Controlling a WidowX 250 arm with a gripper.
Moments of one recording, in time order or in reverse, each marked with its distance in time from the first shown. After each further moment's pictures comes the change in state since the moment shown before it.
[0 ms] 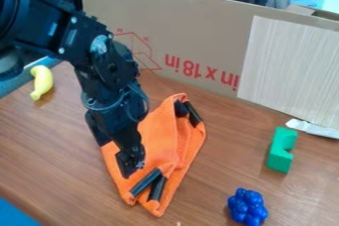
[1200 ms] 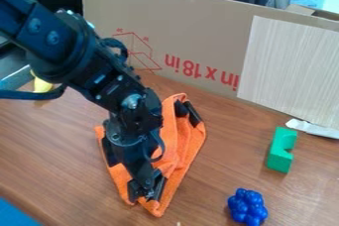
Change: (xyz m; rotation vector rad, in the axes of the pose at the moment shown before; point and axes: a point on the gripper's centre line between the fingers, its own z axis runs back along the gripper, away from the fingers) arm -0.001 -0.013 -0.047 0.078 0.075 -0.075
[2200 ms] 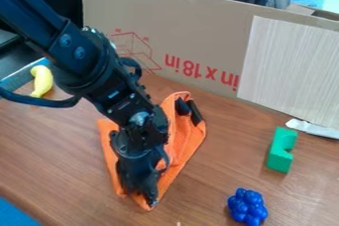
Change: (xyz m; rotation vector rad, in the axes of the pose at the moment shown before) arm -0.001 -0.006 -0.020 -0.004 0.024 0.000
